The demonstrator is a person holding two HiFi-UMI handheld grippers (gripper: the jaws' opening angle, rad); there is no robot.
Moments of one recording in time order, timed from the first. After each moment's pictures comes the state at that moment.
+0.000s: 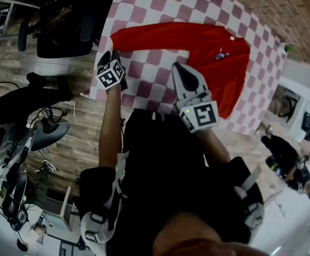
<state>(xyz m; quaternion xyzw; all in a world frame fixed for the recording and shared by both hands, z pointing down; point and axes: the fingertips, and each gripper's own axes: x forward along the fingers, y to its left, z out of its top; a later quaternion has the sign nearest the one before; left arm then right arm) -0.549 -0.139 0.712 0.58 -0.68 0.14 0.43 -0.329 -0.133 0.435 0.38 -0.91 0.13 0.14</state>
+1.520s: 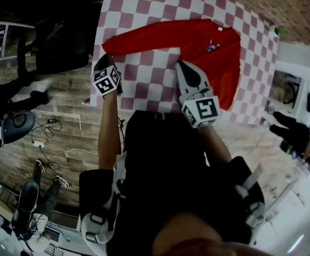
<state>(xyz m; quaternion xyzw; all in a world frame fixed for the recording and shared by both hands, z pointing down) -0.534 -0.152 0.669 0.65 -0.66 0.16 0.36 -0.278 -0.125 0.428 0.45 -0.87 0.13 0.14</state>
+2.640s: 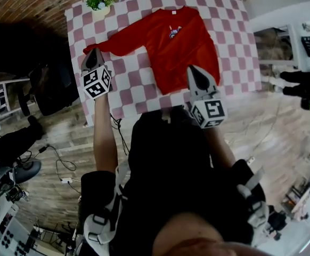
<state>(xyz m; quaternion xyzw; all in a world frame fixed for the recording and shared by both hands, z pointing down) -0.385 -0.213 0.511 0.80 -0.56 0.15 0.16 -0.086 -0.019 0.405 0.62 -0.76 0.13 0.11</state>
